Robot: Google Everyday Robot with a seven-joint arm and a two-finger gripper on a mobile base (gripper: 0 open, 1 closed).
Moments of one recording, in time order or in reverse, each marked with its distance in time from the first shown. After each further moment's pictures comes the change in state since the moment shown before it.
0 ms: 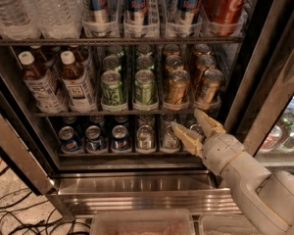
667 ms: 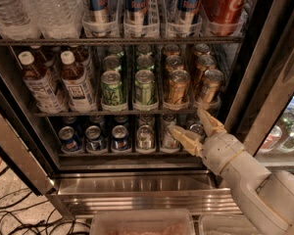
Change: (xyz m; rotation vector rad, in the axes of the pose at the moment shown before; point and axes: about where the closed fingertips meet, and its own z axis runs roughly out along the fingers) arm 0.000 0.000 0.000 -0.001 -0.001 0.000
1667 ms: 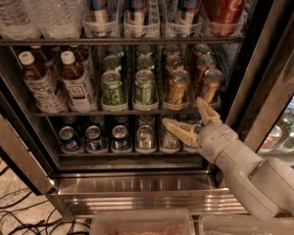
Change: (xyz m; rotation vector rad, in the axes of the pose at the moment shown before) arm -0.007 -0.008 0.026 -0.011 -0.033 -0.026
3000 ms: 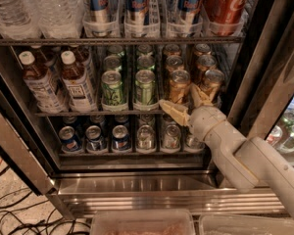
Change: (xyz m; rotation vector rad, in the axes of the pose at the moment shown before) arm 0.001 -0.031 0.056 0.039 -0.041 0.008
